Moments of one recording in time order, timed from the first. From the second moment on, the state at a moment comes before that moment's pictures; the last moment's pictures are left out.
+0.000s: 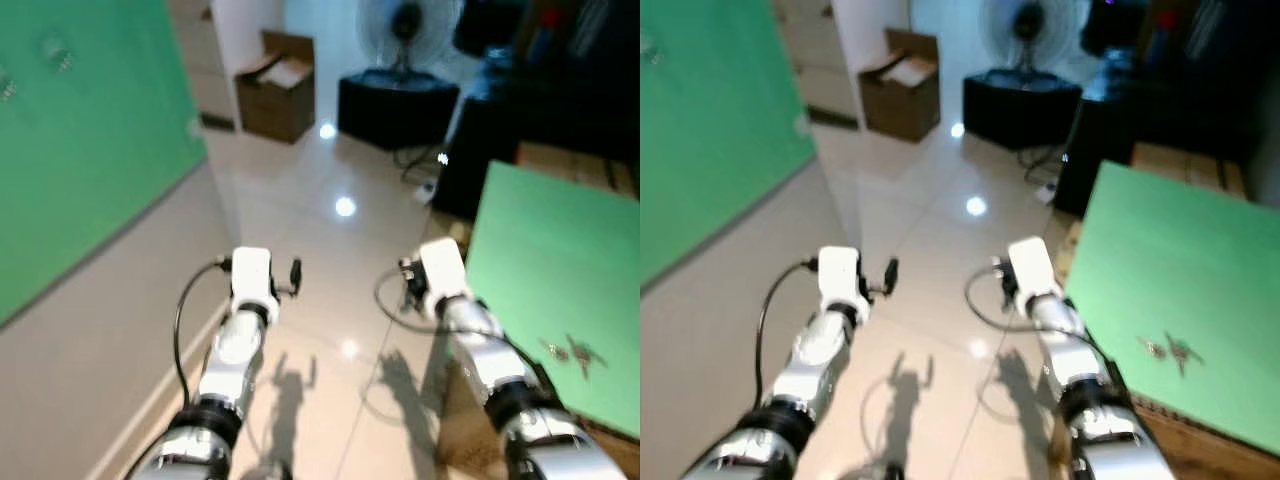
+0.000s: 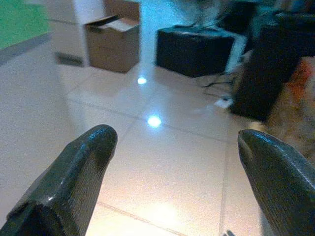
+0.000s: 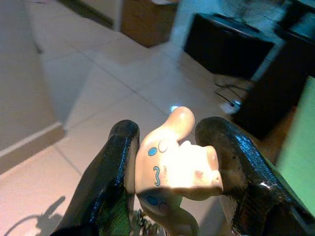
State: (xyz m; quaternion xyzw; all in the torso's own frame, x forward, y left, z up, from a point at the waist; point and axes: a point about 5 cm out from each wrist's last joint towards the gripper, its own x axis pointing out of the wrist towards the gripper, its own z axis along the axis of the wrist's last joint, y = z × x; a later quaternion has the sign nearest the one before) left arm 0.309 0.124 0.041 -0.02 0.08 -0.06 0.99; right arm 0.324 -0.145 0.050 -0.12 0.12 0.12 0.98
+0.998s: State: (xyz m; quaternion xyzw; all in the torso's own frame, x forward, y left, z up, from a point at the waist) left arm 0.346 0.131 0.135 -0.01 -0.08 -0.05 1.00; right arm 0.349 -0.168 0.129 -0.11 -0.05 0.05 0.99
